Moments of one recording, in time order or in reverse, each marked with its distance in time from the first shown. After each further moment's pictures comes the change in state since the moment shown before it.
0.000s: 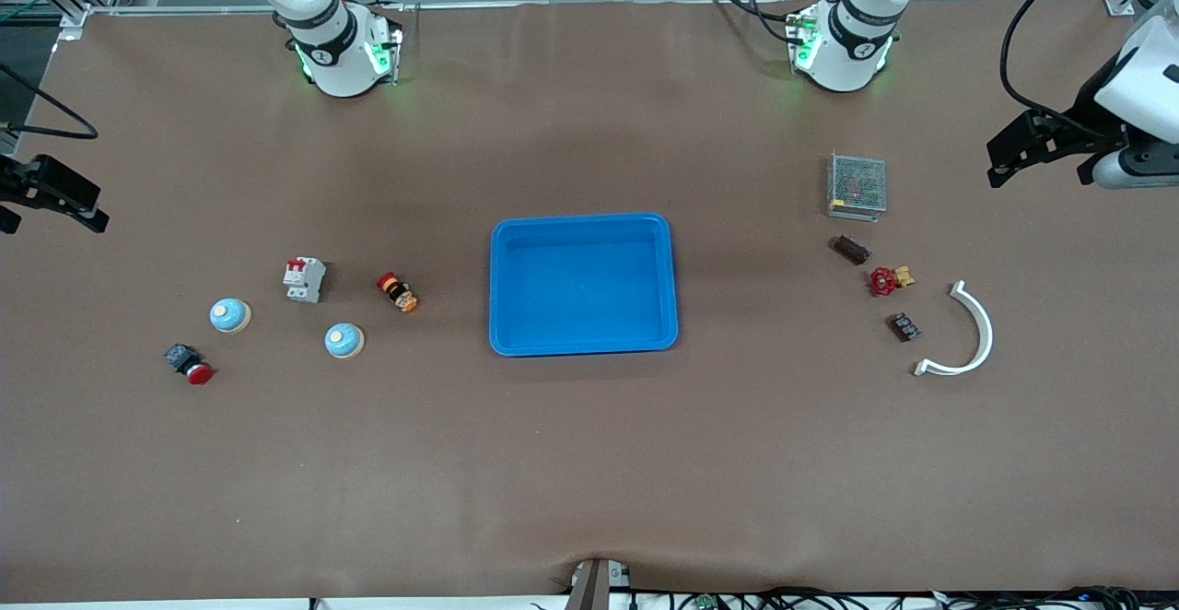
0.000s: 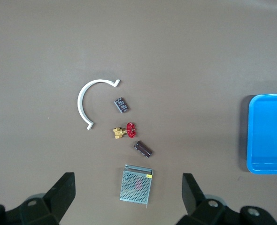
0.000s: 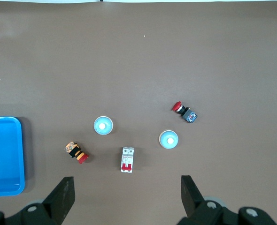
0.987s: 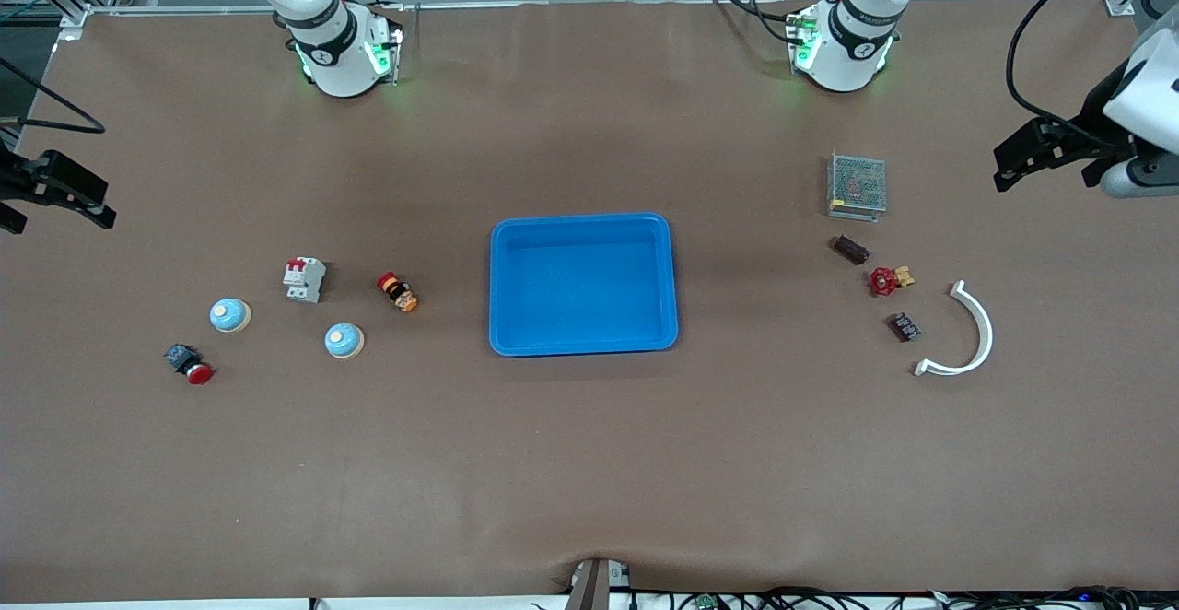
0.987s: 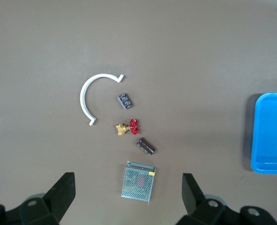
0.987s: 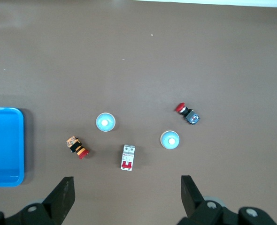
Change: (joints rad) left arm 0.024 0.012 0.002 -0.028 0.000 -0.006 0.000; right arm 0.012 0.000 0.012 0.005 0.000 -0.012 -0.047
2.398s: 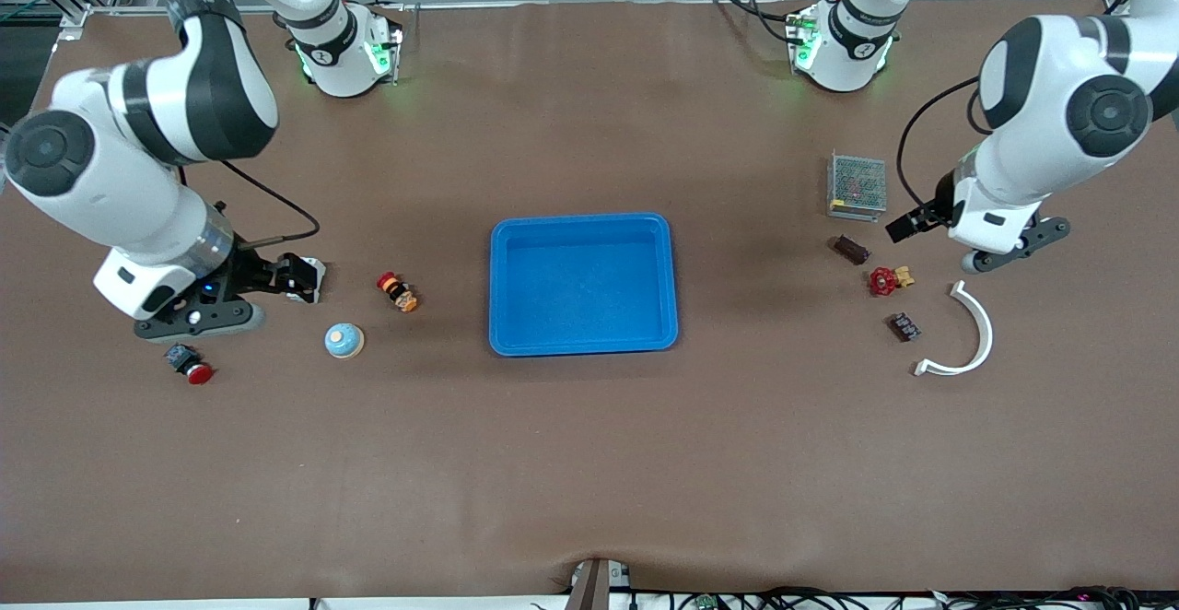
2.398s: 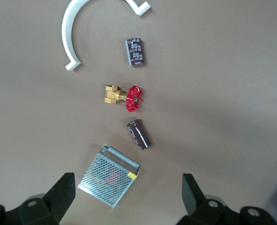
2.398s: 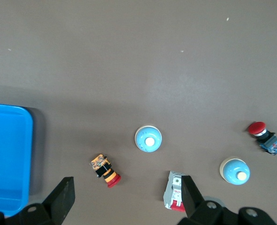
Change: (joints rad) left arm 0.001 0.001 -0.034 -0.557 0.000 0.406 -0.459; right arm 0.200 0.162 0.002 -0.277 0.004 0.378 0.121
